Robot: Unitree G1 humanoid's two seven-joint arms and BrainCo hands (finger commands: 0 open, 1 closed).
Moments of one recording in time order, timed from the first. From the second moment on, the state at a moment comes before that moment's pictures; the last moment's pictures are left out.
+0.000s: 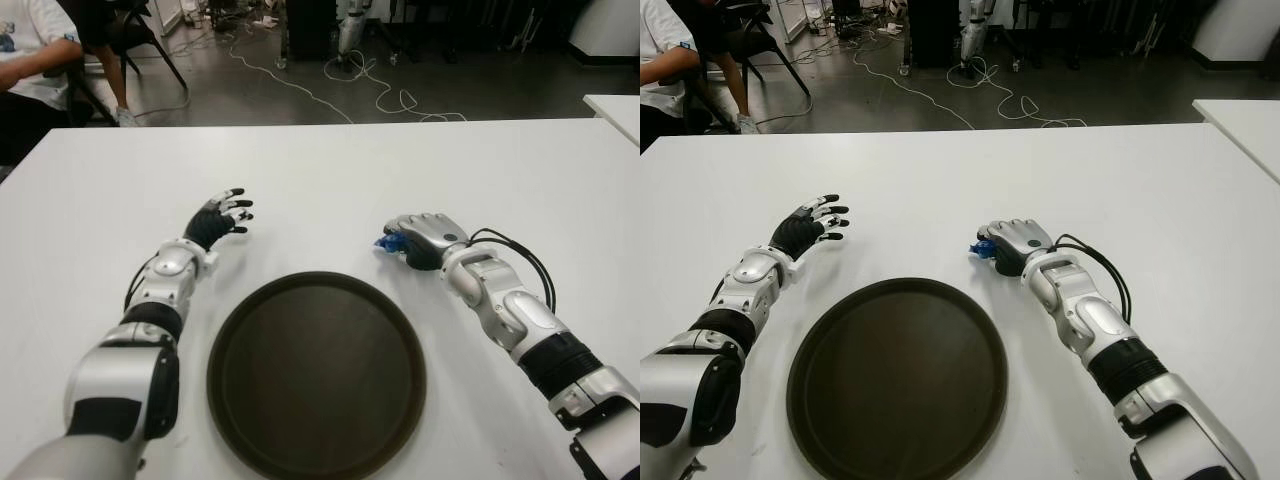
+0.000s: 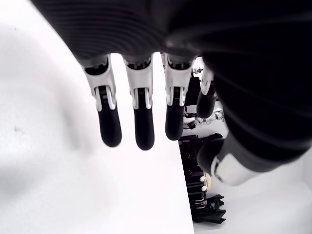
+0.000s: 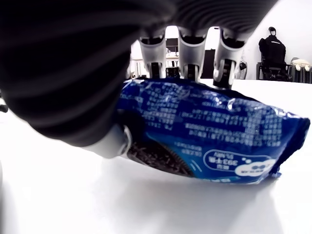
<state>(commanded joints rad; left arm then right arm) -0.78 0.19 0.10 1.28 0.03 -0.28 -0.26 -0.50 -0.39 0.51 0.41 -0.85 0.04 0.13</state>
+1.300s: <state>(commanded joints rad) -0.78 0.19 0.10 1.28 0.03 -0.30 -0.26 -0.49 -0.37 0.47 0.43 -0.84 0.01 -0.06</state>
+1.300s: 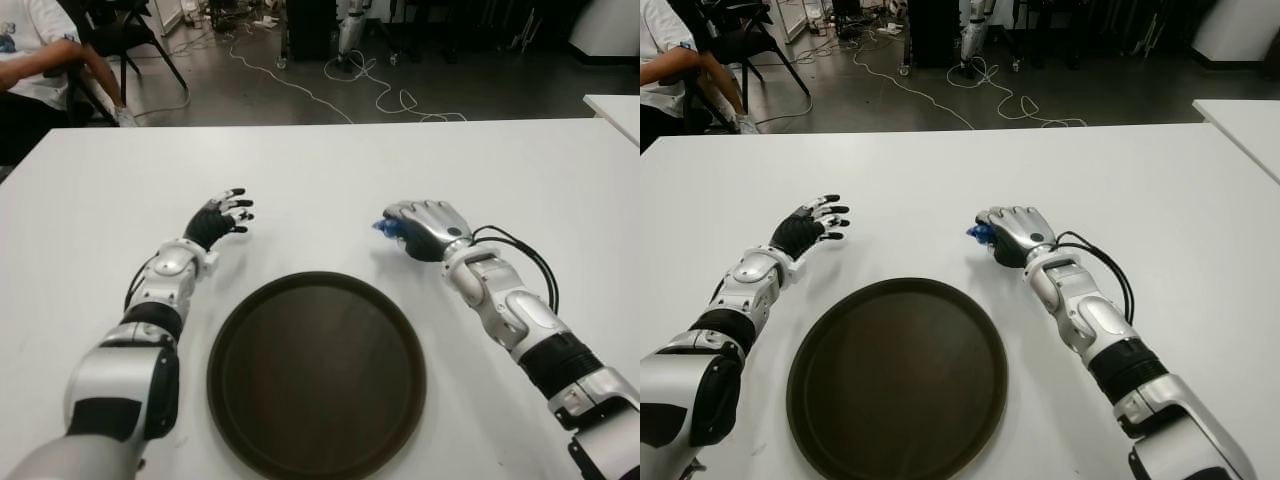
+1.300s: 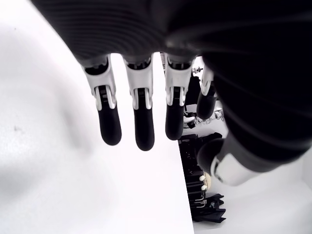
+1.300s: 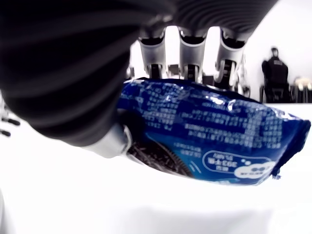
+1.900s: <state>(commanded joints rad) -0.77 0.19 0.10 1.28 0.03 -0.29 -0.26 -0.47 -0.35 0.43 0.43 -0.83 0.01 -0.13</state>
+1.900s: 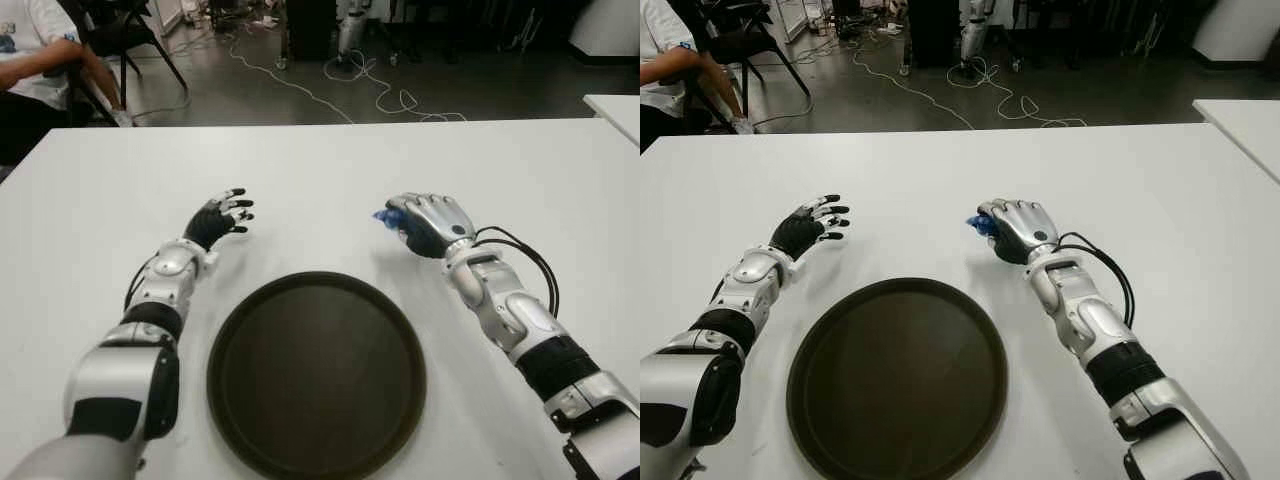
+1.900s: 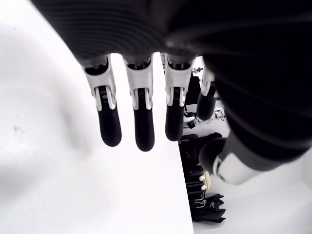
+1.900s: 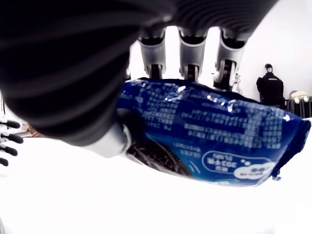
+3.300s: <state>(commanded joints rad) -0.78 0.19 0.11 1.29 0.04 -0.28 -0.25 -0.44 -0.38 0.33 0.08 -0.84 -0.01 -0.21</state>
